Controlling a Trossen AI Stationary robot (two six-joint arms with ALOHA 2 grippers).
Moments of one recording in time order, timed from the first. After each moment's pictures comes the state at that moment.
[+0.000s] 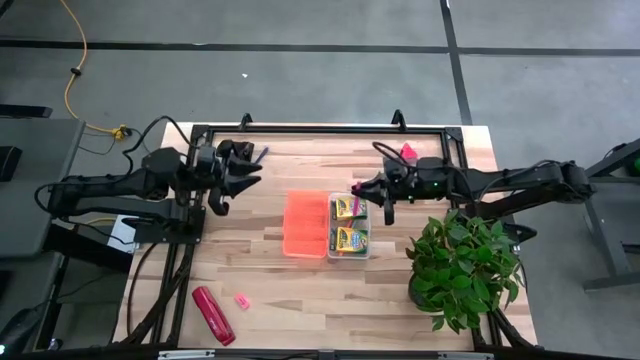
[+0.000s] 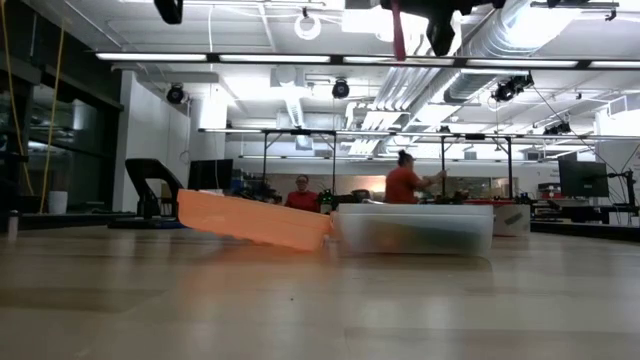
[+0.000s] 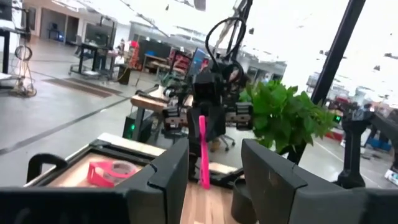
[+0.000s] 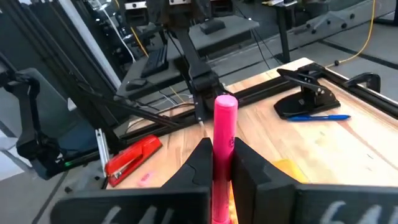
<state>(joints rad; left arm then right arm) 0.21 0.63 0.62 0.15 0.03 -0.26 -0.01 1.07 0.79 0.14 0.01 0.35</state>
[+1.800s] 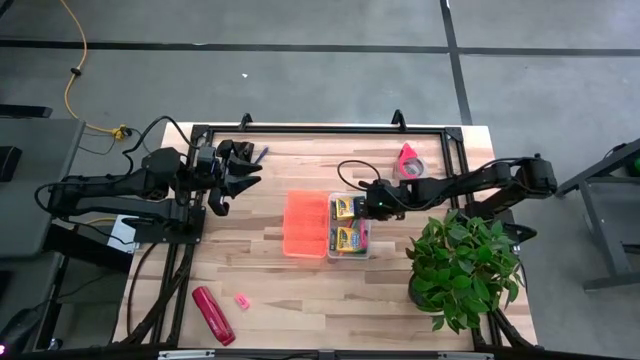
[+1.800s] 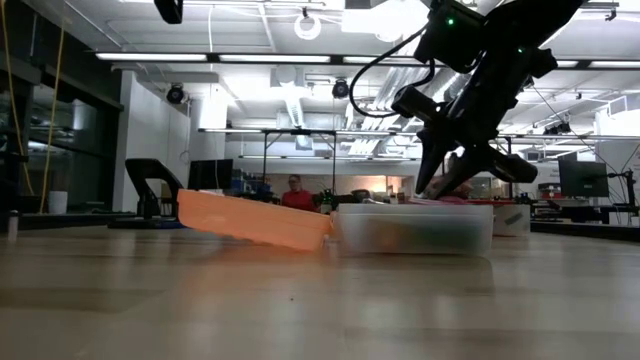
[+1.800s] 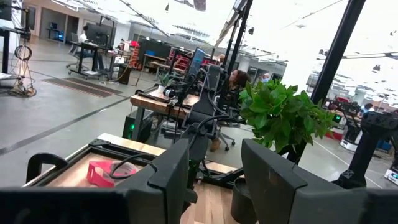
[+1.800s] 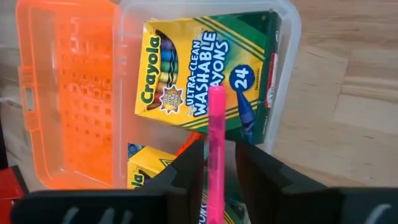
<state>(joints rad) 0.21 0.63 0.62 0.15 0.03 -0.26 -0.05 1.45 0.74 -0.26 0.04 1.41</state>
